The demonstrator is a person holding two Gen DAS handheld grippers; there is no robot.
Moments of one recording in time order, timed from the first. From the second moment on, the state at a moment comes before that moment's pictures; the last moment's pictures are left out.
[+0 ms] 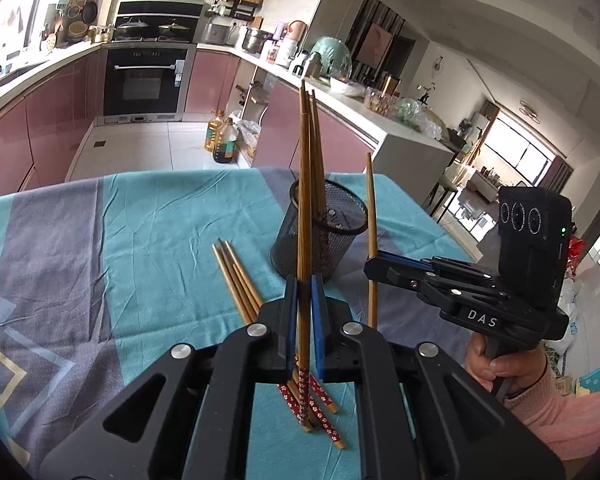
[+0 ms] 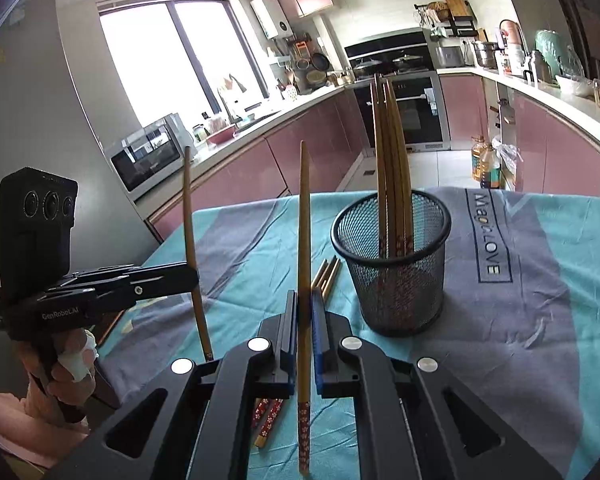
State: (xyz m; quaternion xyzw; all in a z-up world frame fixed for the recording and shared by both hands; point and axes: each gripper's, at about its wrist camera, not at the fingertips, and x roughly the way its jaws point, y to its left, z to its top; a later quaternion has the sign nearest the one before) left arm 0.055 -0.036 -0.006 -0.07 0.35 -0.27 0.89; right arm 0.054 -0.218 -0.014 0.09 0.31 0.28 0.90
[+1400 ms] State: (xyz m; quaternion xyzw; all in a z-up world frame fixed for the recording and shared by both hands) left arm 0.111 -0.072 0.107 -0.08 0.23 -0.28 0.93; right arm 0.091 -0.262 0.089 0.05 0.18 0.24 0.95
